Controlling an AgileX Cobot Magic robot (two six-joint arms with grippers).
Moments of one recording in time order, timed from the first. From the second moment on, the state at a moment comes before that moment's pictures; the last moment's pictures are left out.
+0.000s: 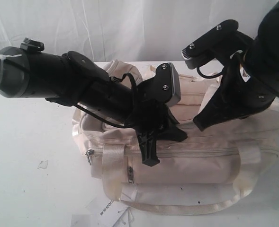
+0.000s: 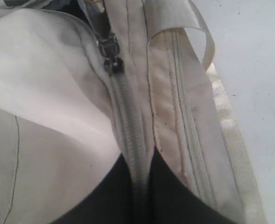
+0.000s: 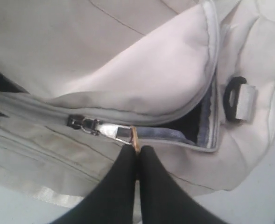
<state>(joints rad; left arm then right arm) -0.58 1.86 -1.26 -1.20 0.65 1.88 0.64 1.34 -1.08 -0.45 1.02 0.25</state>
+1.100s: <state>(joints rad) -0.47 1.85 -1.26 -0.88 0.69 1.52 0.47 1.34 -1.03 -0.36 0.76 0.24</state>
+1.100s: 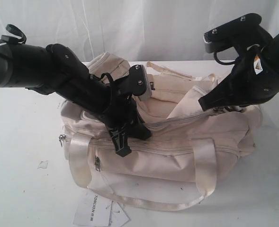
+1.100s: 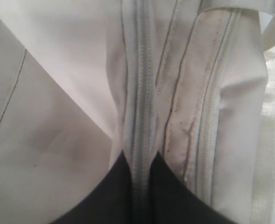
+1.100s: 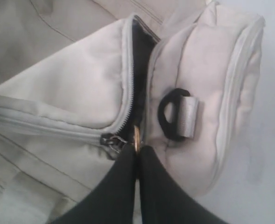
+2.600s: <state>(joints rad) -0.67 1.95 -1.45 -1.02 0.56 1.52 0.42 1.34 -1.03 -0.17 0.75 0.17</state>
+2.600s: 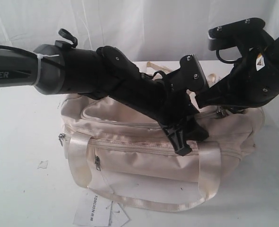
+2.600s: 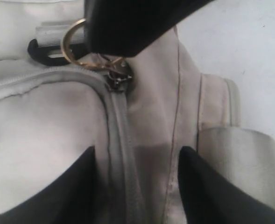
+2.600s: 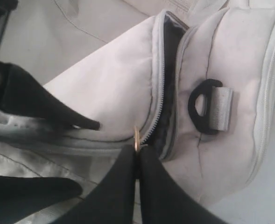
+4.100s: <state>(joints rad) -0.68 1.95 -1.47 -0.99 0.57 1.51 0.27 1.42 -1.03 -0.21 0.56 0.08</state>
